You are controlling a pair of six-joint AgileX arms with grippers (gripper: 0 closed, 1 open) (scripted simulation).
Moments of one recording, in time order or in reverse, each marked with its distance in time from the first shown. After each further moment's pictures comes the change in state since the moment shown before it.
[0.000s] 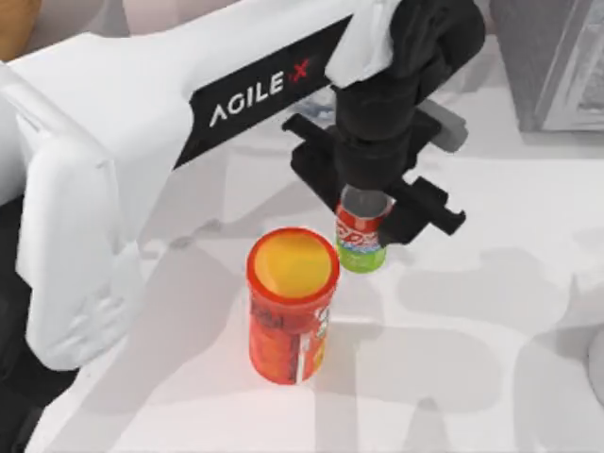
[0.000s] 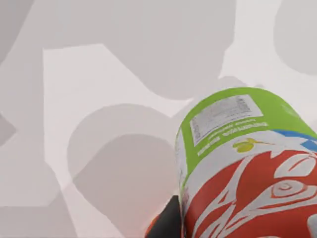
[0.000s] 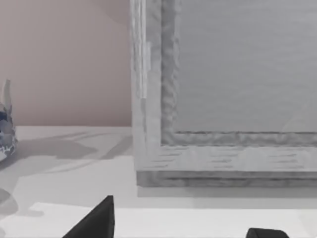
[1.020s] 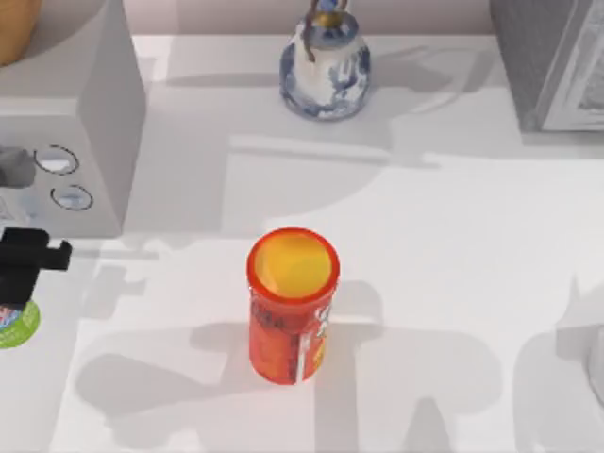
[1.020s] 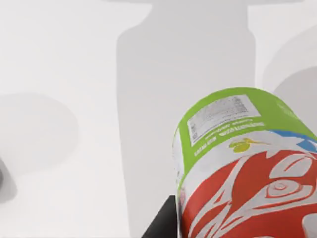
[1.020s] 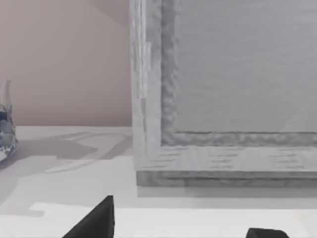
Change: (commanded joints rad) left arm 0.710 -0.924 -1.114 0.224 0.015 0.065; right arm 0.000 0.000 0.000 0.000 0.000 0.000
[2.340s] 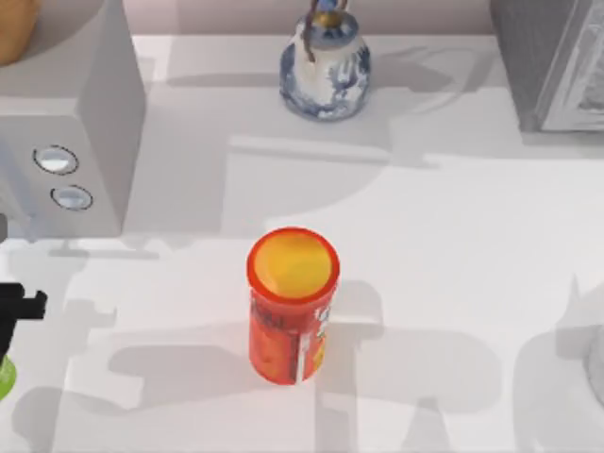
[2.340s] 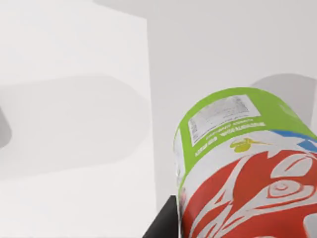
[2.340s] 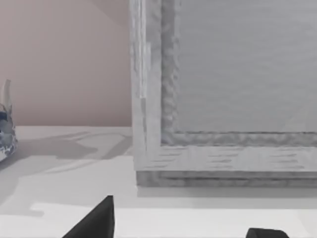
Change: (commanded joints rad) left arm 0.107 -0.016 -0.162 0.048 0.006 0.018; right arm 0.000 0.000 0.000 0.000 0.000 0.000
